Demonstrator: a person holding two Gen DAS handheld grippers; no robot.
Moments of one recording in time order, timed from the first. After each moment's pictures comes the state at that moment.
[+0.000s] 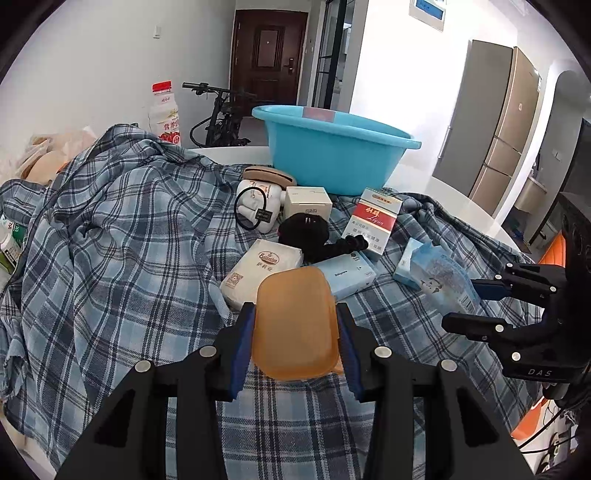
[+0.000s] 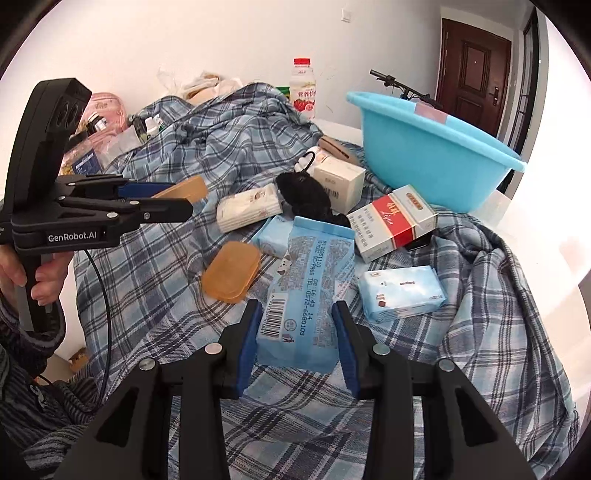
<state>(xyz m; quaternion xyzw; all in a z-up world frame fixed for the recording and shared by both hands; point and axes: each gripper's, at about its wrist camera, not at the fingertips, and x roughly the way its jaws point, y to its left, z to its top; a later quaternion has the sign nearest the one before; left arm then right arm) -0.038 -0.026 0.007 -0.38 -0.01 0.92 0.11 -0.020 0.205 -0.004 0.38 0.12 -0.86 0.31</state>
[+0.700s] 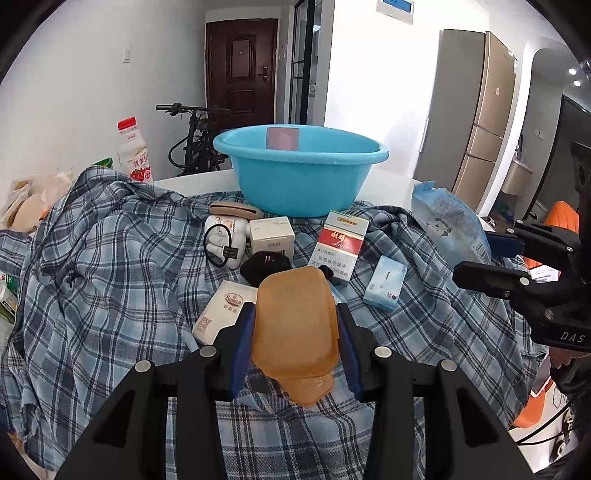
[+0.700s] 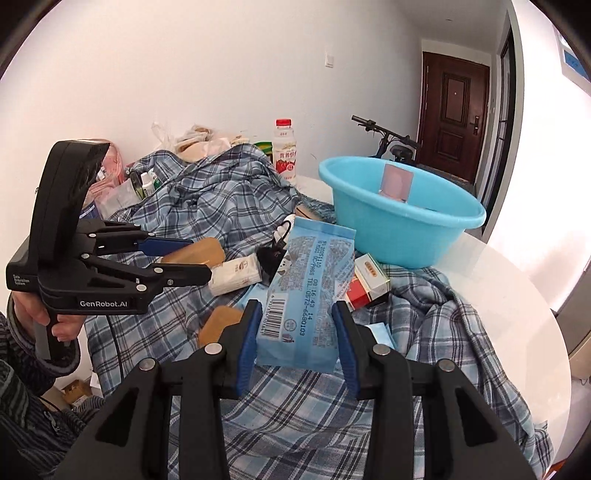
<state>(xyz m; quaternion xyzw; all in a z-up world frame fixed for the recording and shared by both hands) -0.053 0.008 0.039 -0.36 0.03 0.92 0.14 -0.019 0.230 0.057 0.30 0.09 -0.90 0.29</state>
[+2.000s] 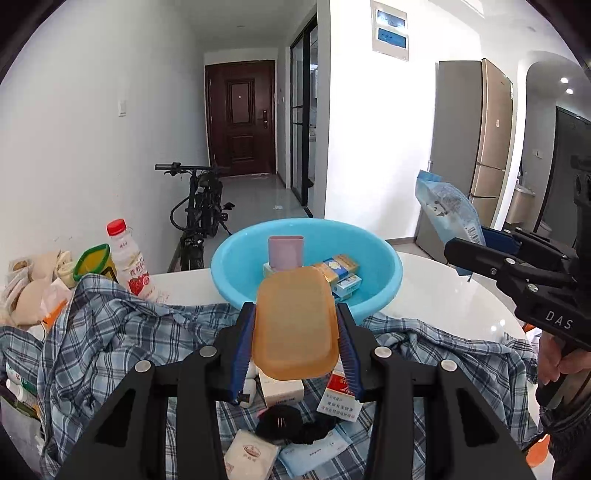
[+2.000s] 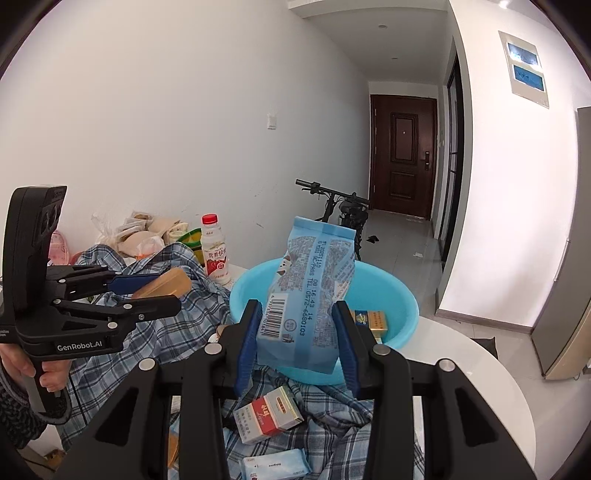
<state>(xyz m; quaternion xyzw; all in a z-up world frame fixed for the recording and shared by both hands) -0.158 0.034 0.143 -0.28 0.04 0.95 0.14 -0.122 0.253 0.154 0.21 0.04 -0.95 0.21</state>
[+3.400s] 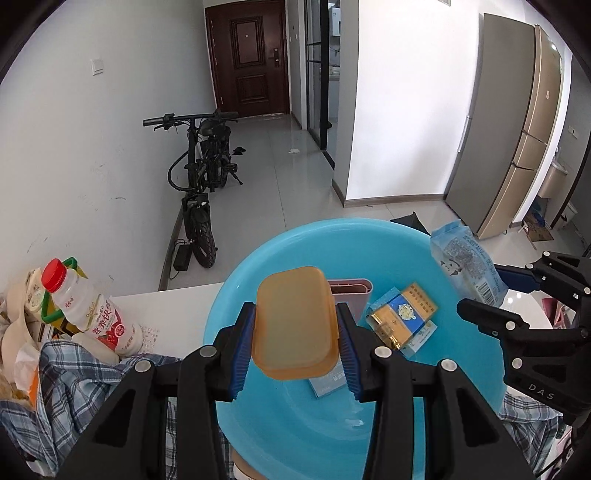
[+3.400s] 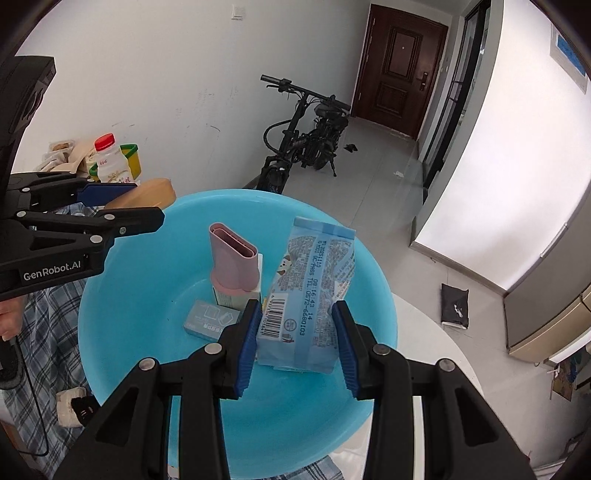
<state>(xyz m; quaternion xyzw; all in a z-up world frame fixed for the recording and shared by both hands) -0.416 0.054 0.111 -0.42 0.06 0.90 0.11 -0.330 0.259 0.117 0.41 0.12 -0.89 0.15</state>
